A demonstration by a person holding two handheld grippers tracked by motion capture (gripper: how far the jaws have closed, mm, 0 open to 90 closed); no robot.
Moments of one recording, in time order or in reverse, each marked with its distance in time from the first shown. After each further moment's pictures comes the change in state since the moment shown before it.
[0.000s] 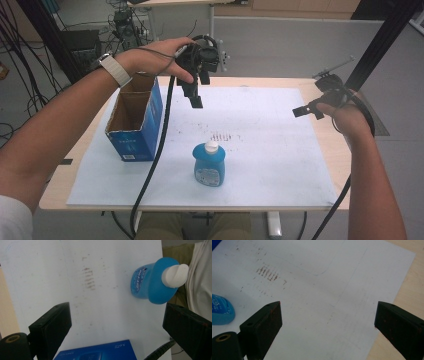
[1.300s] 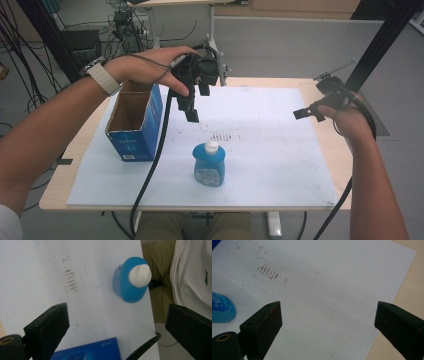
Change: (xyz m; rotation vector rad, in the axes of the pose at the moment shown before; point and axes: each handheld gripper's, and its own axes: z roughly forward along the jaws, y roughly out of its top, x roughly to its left) left arm -0.041 0.016 -0.001 0.032 -0.030 0.064; right arm 0.002 -0.006 -0.002 -0.002 0.000 -0.003
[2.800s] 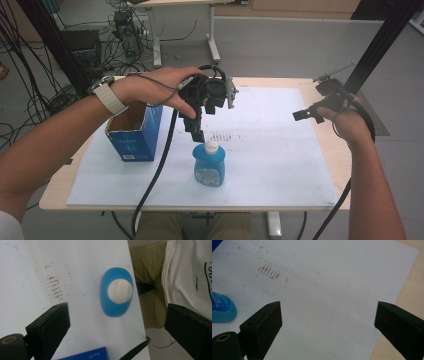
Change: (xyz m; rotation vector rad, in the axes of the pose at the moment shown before) left arm -0.018 0.016 0.028 -0.009 -0.044 0.002; right arm 0.000 -0.005 0.003 -0.007 0.008 0.006
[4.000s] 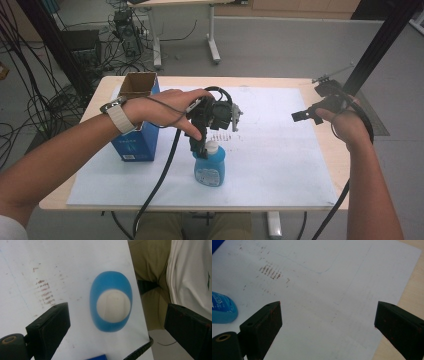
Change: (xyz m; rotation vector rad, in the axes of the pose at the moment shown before) left arm -0.015 0.018 0.045 0.044 0.019 0.039; right arm 0.002 -0.003 0.002 -0.005 0.006 0.004
